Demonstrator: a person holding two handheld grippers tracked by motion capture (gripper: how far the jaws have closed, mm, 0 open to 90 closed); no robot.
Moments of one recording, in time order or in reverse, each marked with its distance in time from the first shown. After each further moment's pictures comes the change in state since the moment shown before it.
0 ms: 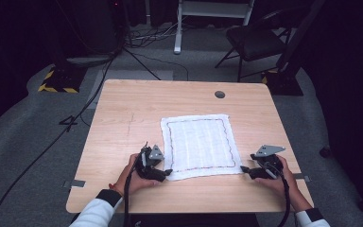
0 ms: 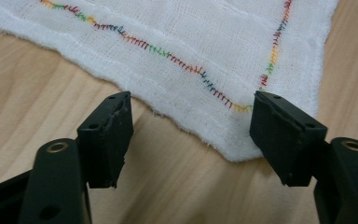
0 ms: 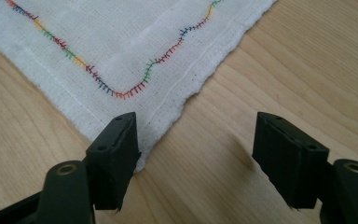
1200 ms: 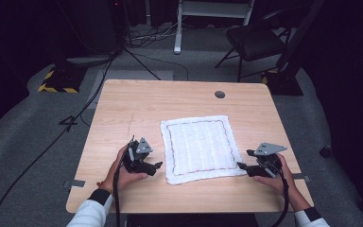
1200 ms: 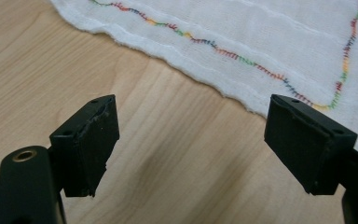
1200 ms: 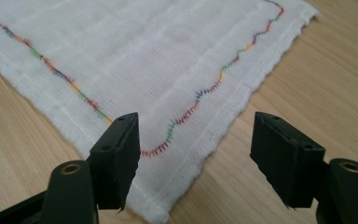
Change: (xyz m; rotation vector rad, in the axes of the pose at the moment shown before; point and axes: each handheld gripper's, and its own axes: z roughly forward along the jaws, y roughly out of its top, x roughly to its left) left arm 0.033 -0.004 -0.029 -0.065 0.130 -0.051; right arm 0.011 0.021 -0.009 -0.119 0.023 -0.040
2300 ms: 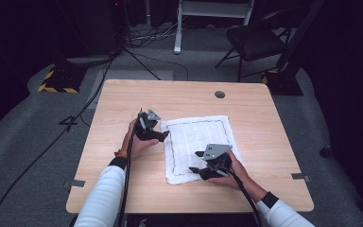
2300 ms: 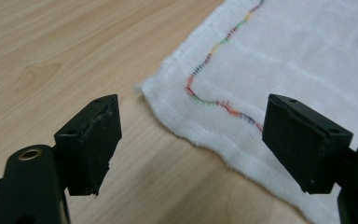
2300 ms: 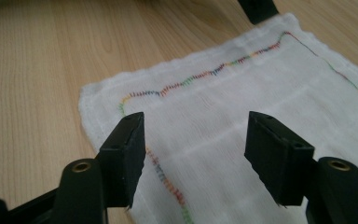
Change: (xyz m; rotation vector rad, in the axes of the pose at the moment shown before) left arm 0.068 0.065 0.066 -0.034 0.077 -0.102; right arm 0.104 0.090 0.075 -0.071 0.246 -0.273
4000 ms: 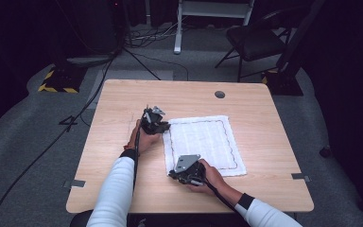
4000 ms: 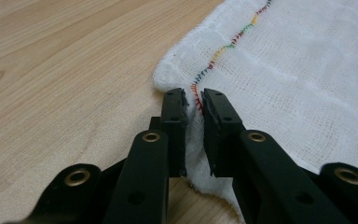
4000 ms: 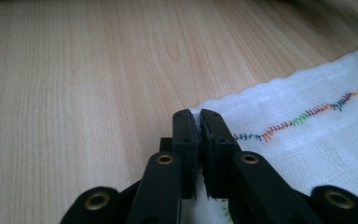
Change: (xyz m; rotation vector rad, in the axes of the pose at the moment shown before) left arm 0.013 0.007 0.035 0.042 -0.126 -0.043; right arm 0.042 0.017 0.061 0.076 0.098 -0.069
